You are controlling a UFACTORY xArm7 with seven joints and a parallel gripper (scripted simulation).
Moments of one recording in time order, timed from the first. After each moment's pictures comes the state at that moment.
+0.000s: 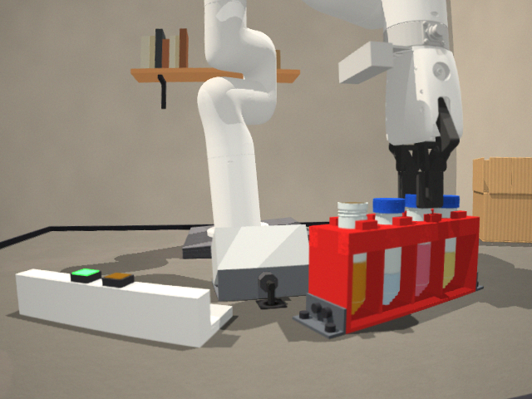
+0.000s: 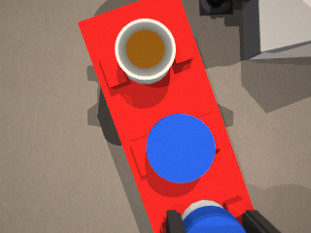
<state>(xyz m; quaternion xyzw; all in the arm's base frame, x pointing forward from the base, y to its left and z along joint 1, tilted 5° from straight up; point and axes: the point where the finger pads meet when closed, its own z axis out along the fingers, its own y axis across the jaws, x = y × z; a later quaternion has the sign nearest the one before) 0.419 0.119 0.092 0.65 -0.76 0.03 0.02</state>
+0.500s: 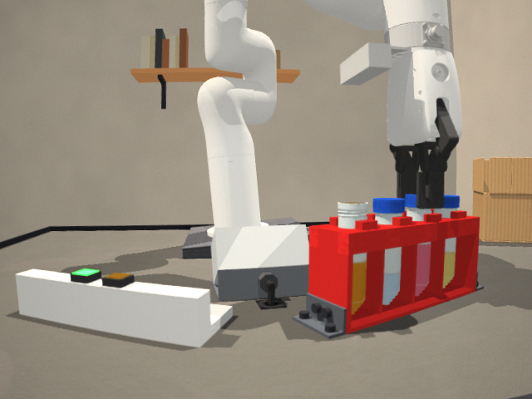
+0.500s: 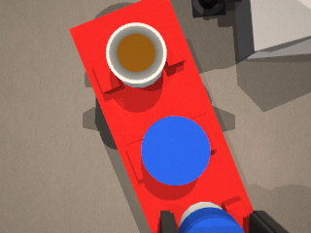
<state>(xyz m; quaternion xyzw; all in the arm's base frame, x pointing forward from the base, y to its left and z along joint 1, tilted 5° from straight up) 0.418 0.118 0.091 0.64 -0.77 0.03 0.03</state>
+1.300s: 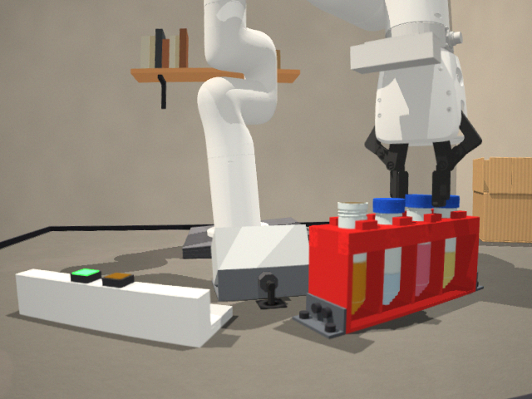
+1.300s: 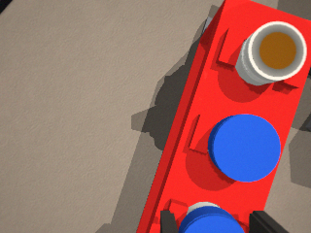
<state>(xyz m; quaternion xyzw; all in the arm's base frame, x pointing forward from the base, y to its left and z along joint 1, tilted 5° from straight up) 0.418 0.119 0.092 0.86 -0.50 0.03 0.04</state>
